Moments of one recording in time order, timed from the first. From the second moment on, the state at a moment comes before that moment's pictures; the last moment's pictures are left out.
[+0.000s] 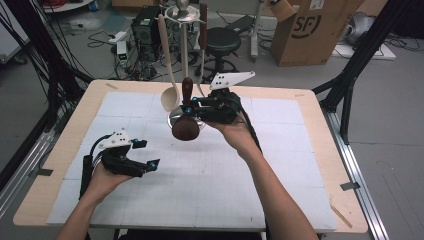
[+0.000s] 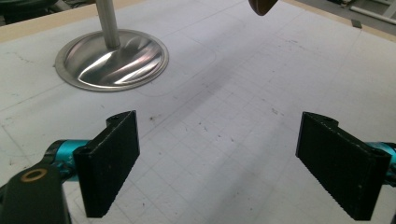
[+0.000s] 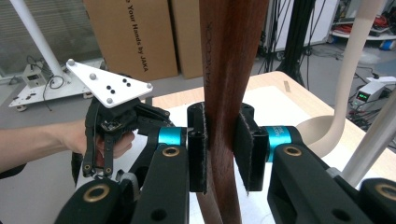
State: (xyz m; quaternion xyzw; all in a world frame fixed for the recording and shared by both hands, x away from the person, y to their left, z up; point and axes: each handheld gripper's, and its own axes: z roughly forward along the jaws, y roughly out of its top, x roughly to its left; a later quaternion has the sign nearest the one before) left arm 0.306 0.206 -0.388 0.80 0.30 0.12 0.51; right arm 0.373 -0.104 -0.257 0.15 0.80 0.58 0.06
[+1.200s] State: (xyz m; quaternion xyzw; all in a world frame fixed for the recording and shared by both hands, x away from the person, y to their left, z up) left arm 0.305 0.216 -0.391 0.79 0.32 0.13 0.51; right arm 0.391 -0.100 -0.229 0.16 0.80 0.57 0.07
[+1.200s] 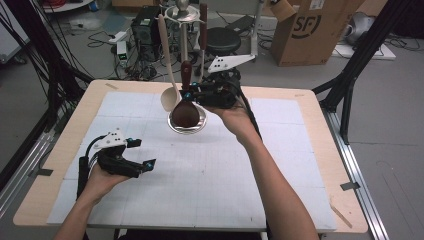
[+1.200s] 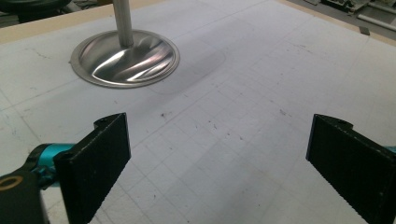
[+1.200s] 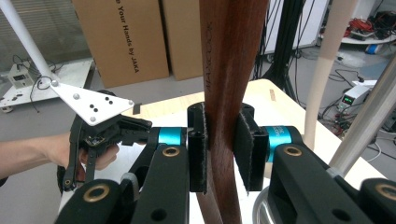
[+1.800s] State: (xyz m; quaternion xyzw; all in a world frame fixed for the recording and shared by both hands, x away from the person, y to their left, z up) left arm 0.305 0.220 -0.392 0.78 0.32 0.13 0.52; right arm 0.403 -0.094 -0.218 0.15 0.81 0.57 0.08
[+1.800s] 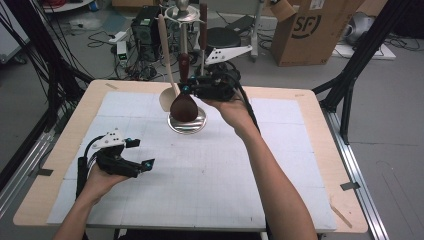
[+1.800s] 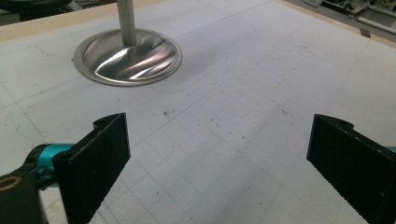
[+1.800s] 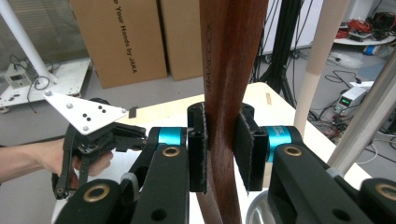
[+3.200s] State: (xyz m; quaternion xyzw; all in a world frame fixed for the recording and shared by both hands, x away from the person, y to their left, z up) left arm 0.305 0.225 -0.392 0.78 0.32 0.13 0.52; right arm 0.424 -0.086 -0.190 0.16 0.81 0.56 0.09
